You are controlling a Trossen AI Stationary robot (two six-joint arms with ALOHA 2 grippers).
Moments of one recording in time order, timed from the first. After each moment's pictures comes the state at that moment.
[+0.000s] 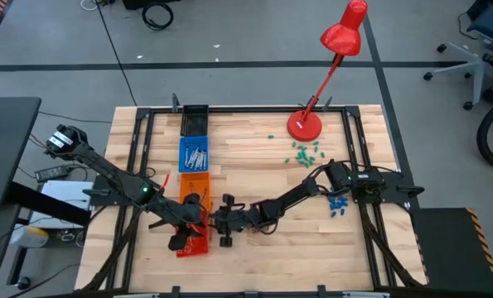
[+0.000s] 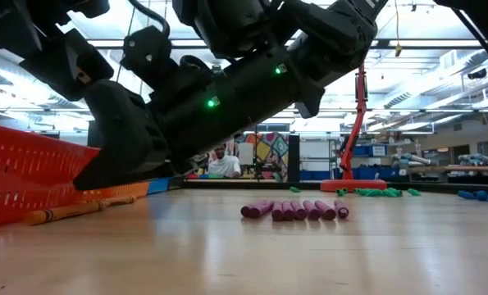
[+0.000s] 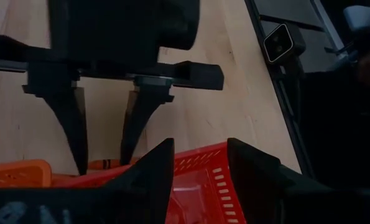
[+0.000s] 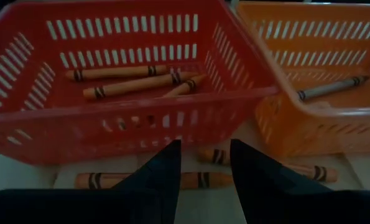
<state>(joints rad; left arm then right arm) -0.54 1.20 0.63 -0.13 -0.06 -0.49 0.29 2.37 1.49 0.39 0.31 0.13</state>
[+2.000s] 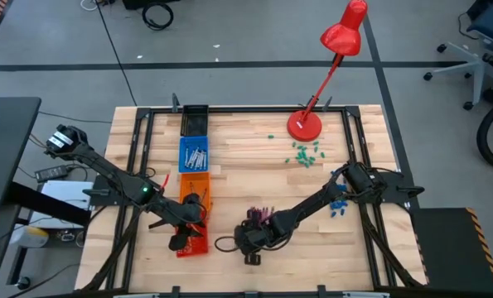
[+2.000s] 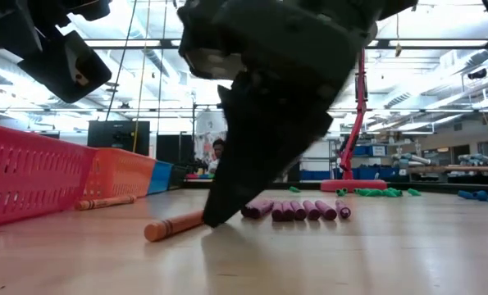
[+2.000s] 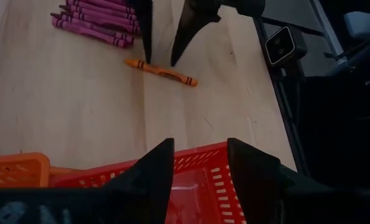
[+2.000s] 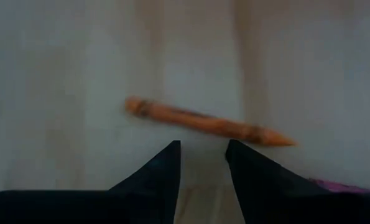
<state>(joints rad) -0.54 1.20 0.63 -0.13 -0.06 -0.52 0.43 2.21 1.53 -0.38 0.21 0.50</state>
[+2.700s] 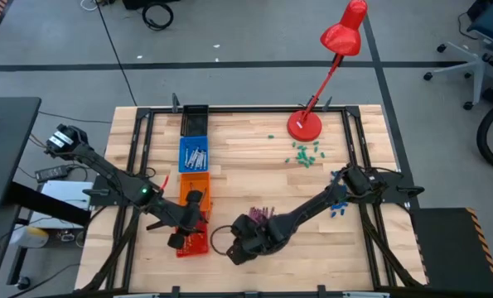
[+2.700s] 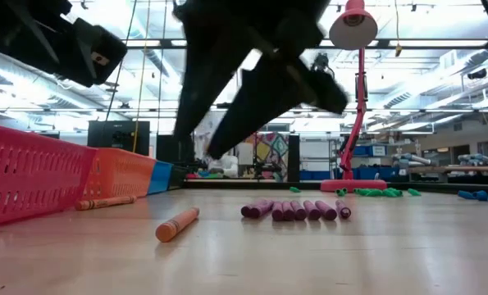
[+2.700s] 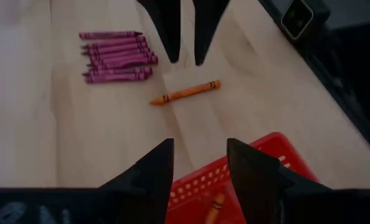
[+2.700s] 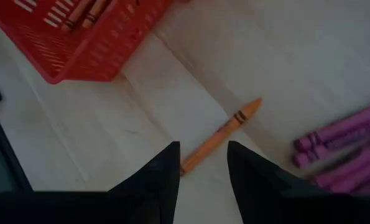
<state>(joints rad) -0.56 1.20 0.63 -0.13 -0.19 -0.16 0.48 2.23 1.77 -0.65 0.34 1.20</state>
